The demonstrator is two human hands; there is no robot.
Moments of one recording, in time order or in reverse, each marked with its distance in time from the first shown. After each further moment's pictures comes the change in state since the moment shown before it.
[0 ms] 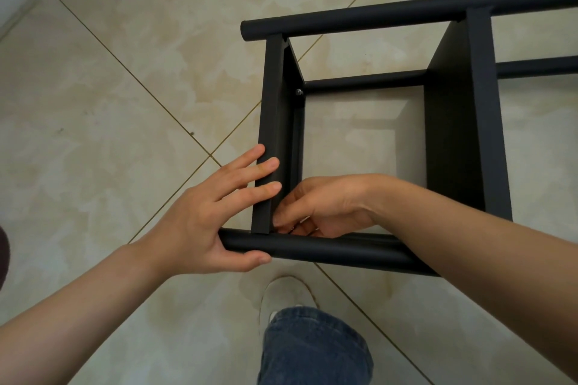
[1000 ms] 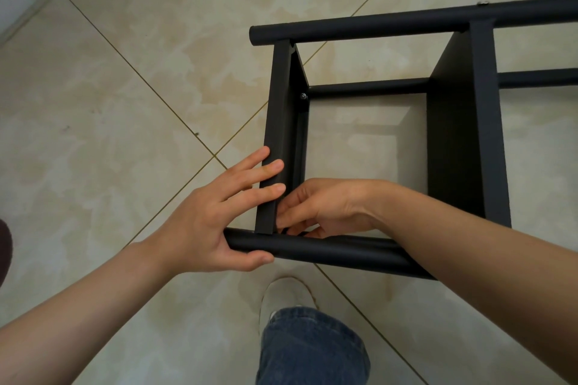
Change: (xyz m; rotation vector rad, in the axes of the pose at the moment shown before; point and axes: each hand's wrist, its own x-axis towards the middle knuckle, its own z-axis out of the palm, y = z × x) left_hand 0.000 0.002 0.001 -0.024 0.006 -0.025; right_hand 0.000 0.001 0.003 -0.096 0.067 -0.061
